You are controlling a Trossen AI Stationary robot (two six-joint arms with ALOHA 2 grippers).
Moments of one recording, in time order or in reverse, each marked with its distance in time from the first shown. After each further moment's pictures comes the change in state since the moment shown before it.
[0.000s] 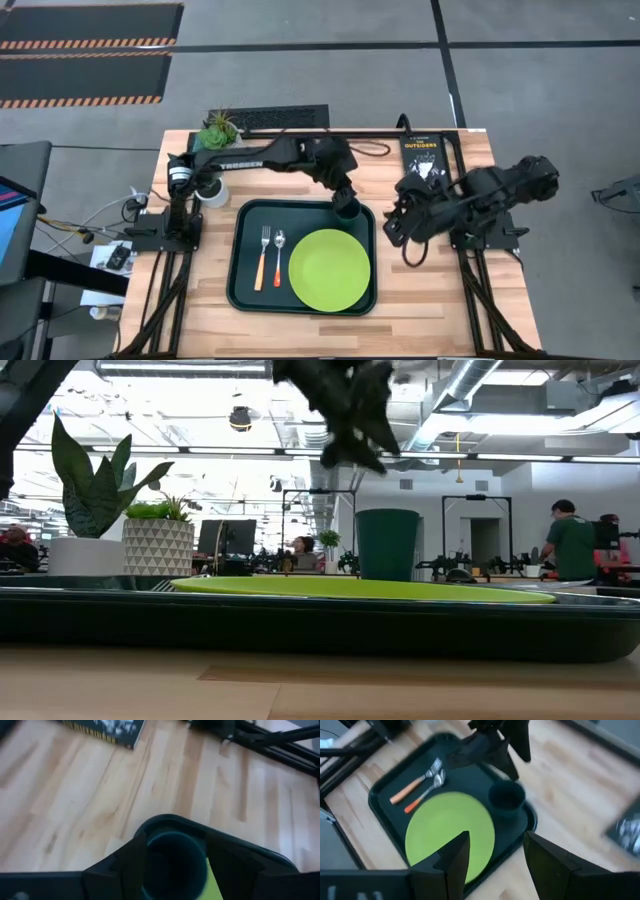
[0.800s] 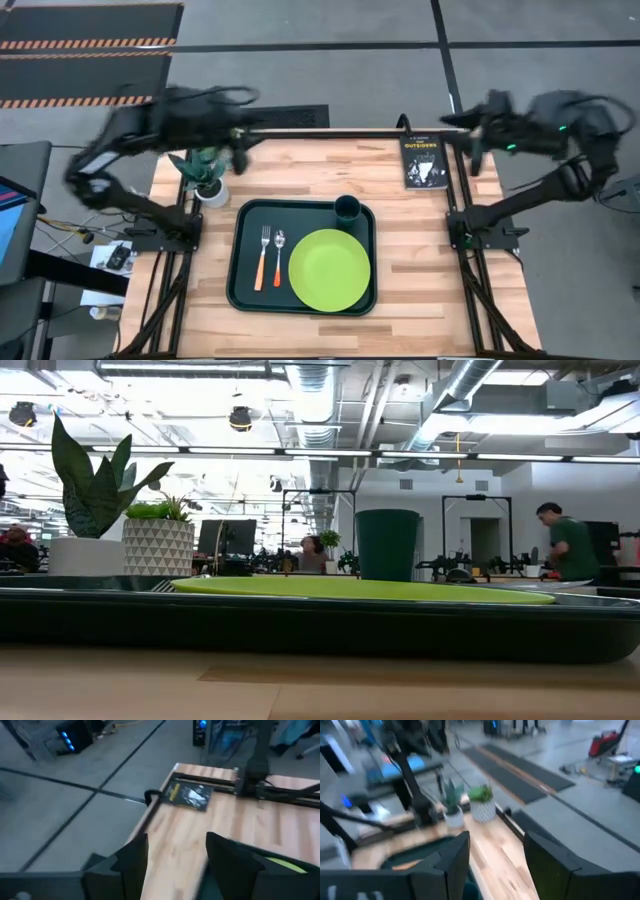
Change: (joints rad) left arm -0.019 -0.654 0.136 -0.446 -0.443 0.204; right arm -0.336 -0.443 0.000 0.368 -0.067 -0.914
